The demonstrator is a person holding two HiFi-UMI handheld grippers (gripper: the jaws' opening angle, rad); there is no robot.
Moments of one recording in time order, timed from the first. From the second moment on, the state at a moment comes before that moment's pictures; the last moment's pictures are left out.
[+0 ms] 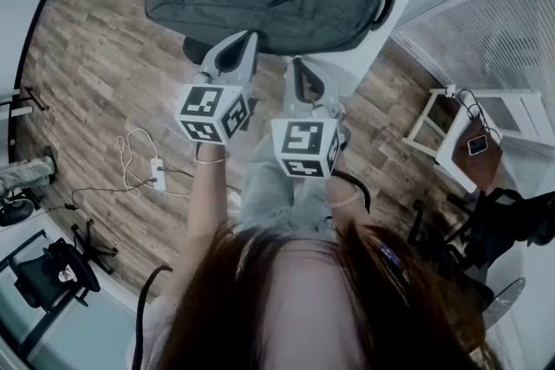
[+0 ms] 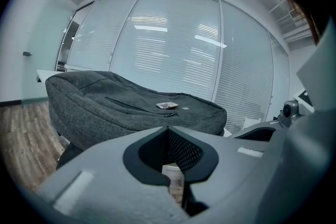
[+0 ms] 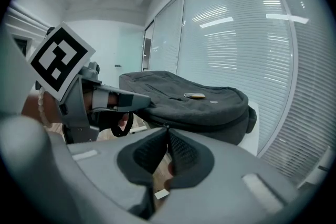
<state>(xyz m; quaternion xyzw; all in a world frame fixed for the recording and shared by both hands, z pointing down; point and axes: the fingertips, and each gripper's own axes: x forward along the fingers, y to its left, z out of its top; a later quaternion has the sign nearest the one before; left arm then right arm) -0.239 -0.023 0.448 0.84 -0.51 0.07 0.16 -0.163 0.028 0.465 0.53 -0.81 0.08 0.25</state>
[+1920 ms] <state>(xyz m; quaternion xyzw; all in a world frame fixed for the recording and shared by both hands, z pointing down) -0.238 -0.021 0.450 0.81 -0.56 0.06 0.15 -0.071 0.002 0.454 0.49 -0.83 0.04 0.28</state>
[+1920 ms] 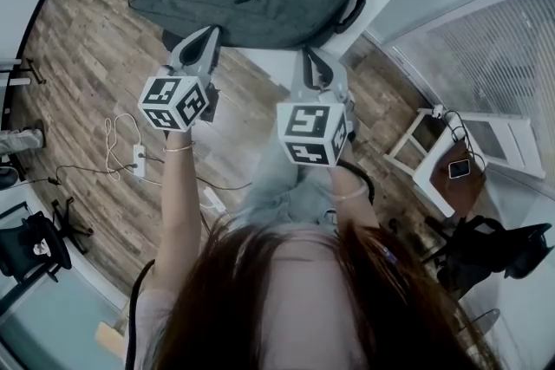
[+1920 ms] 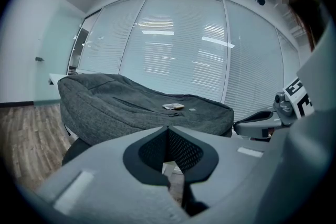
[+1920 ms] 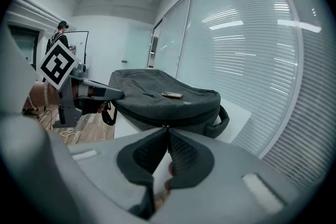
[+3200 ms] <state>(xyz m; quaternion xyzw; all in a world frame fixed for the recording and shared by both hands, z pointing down) -0.237 -0.019 0.452 0.82 -0.55 0.07 0.14 -0.015 -0.049 0.439 0.49 -0.82 0.00 0.30</state>
